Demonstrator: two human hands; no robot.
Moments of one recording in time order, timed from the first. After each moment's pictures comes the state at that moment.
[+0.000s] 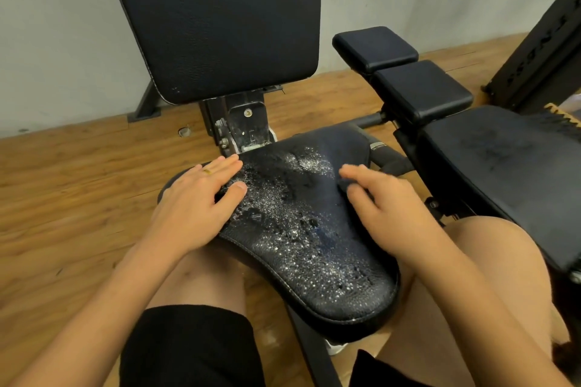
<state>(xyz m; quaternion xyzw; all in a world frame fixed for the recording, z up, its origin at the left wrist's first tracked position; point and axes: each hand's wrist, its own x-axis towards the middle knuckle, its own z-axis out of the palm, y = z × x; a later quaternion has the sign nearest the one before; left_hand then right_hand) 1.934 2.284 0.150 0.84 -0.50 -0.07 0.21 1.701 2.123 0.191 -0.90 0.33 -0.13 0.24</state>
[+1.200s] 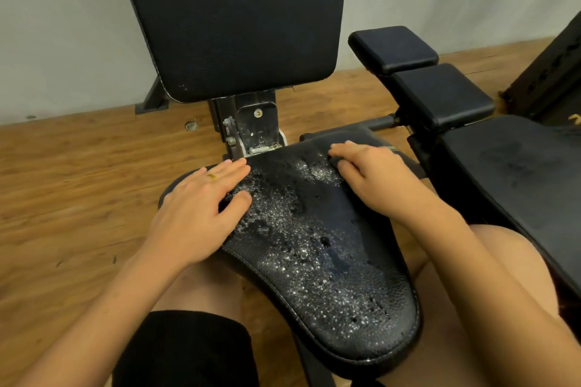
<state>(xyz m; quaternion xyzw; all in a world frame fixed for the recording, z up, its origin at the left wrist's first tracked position) 1.938 2.287 0.149 0.84 -0.49 -0.06 0.22 1.766 2.064 0.185 -0.96 0.25 -0.04 0.15</state>
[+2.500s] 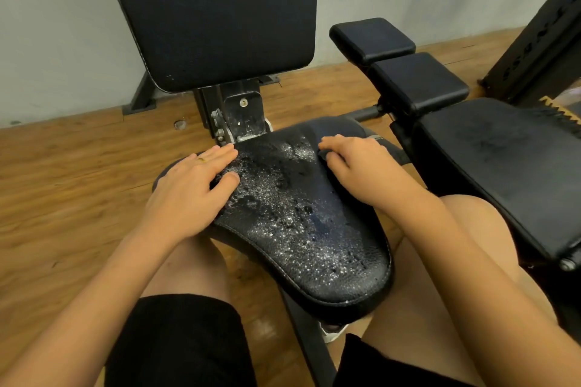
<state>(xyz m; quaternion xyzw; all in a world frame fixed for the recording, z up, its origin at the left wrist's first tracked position) 1.937 2.284 0.148 0.84 -0.49 -0.06 0.21 1.743 2.088 0.190 -0.95 0.28 -0.04 0.15</state>
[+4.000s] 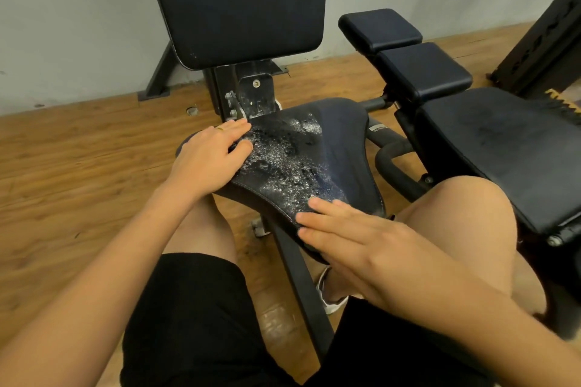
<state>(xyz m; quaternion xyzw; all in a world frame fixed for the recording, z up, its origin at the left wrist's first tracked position) 1.937 2.287 0.150 0.84 -0.50 -0.05 0.20 1.634 2.214 0.208 -0.99 -0.03 -0.09 0.06</state>
